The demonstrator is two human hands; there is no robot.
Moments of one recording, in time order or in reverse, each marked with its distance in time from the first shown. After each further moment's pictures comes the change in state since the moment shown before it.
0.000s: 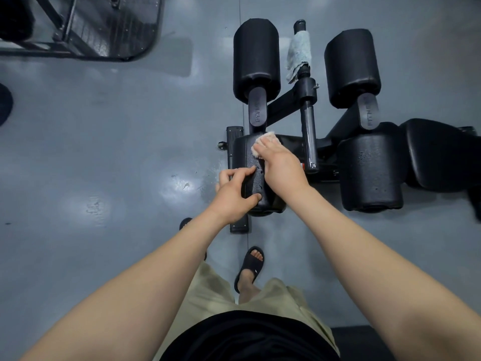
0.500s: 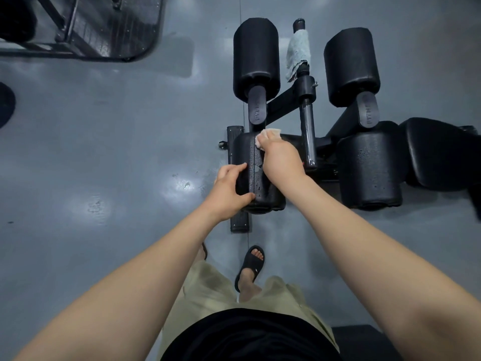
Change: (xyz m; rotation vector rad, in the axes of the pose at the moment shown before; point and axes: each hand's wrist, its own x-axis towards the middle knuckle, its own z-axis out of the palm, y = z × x) left_hand -0.002 -0.003 -0.012 -0.006 -0.037 0.049; right_hand 0.013 -0.001 0.000 -0.127 -0.108 0.248
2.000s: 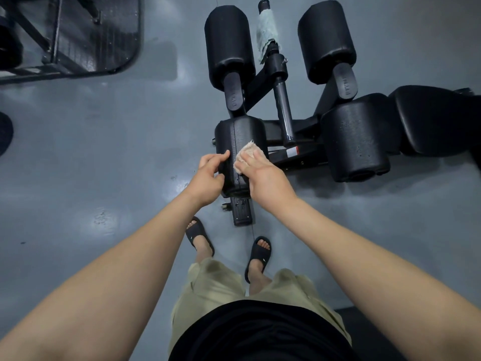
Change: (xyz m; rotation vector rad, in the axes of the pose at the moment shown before) left_hand 0.005 -0.018 0.003 -0.039 0.006 -0.013; right_hand -0.097 0.008 0.036 0.098 0.185 -0.247
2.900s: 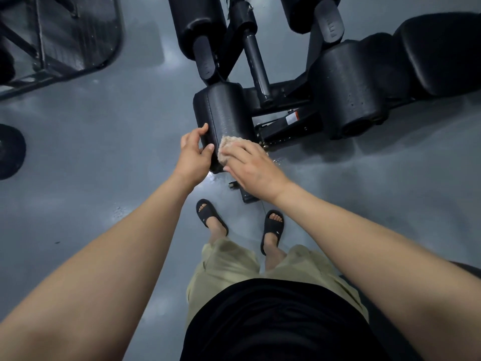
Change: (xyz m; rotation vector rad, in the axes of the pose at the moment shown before) left_hand -0.003 0.006 0.022 0.094 0.154 -0.035; right_hand -0.047 0.016 0.032 0.053 0.194 -0.221
